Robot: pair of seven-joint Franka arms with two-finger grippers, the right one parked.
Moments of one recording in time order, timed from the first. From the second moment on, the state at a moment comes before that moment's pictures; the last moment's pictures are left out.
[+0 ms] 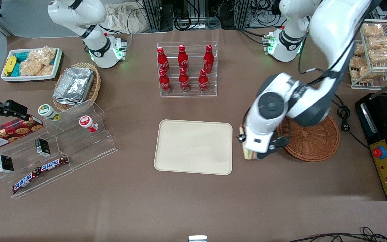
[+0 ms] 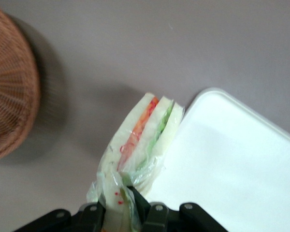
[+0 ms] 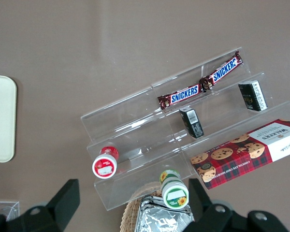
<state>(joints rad) 0.00 0.62 -0.66 -1.50 0.42 1.88 -1.20</state>
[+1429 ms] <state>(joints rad) -0.08 0.79 -0.66 -1.37 0.53 1.99 -1.19</state>
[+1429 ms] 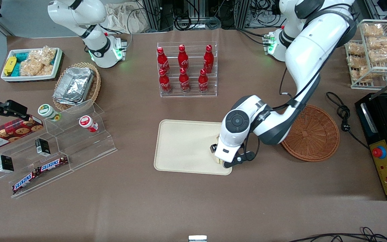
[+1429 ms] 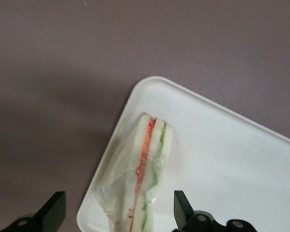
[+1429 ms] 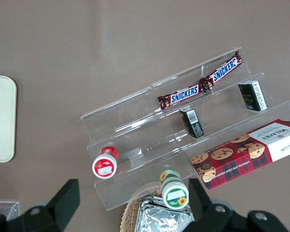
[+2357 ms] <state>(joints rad) 0.06 0.33 -0.43 -1.55 0.19 1.86 -0.88</state>
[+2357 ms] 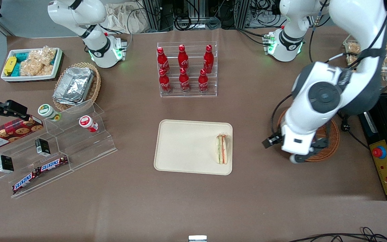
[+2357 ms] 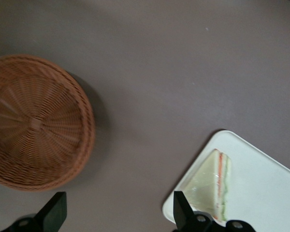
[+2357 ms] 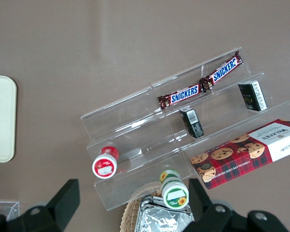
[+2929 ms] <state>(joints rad) 0.06 0.05 -0.21 -1.77 0.04 1.79 -0.48</state>
